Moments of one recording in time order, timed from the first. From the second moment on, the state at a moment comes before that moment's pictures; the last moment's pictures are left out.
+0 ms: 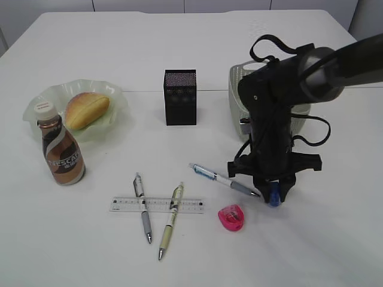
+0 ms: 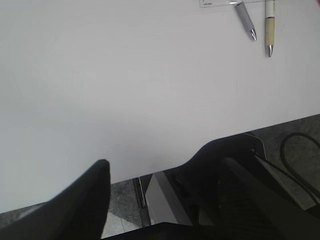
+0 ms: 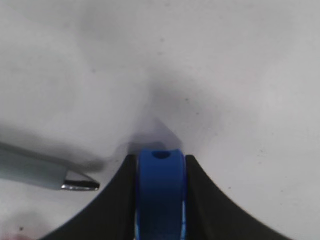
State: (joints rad) left arm -0.25 0.90 -0.86 -0.13 1.24 -0.10; right arm 0.42 2.18 -1.49 -0.17 1.09 0.64
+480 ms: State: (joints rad) left arm -0.25 0.90 -0.86 -0.13 1.24 -0.10; right arm 0.46 2.07 -1.49 -0.20 1.08 0.54
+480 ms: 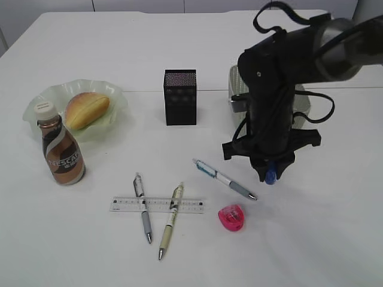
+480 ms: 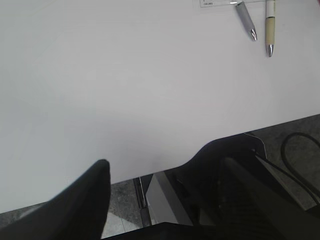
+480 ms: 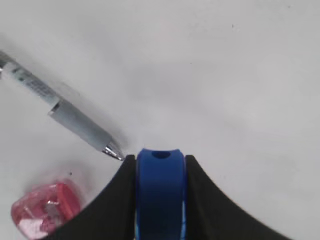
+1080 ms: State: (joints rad) left arm -0.25 0.90 -0.86 -0.13 1.24 -0.10; right arm 0.46 1.68 -1.48 -0.04 0.94 0.07
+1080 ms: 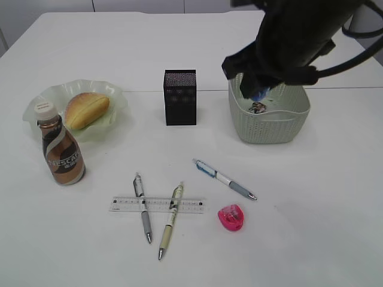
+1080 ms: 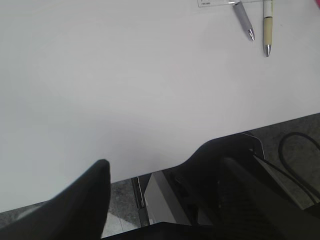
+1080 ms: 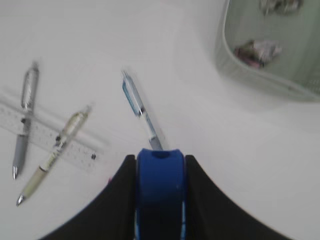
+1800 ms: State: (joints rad) left arm -0.25 0.90 -0.86 -0.13 1.24 -0.11; right arm 0.46 1.84 -1.39 -0.06 -0.13 -0.01
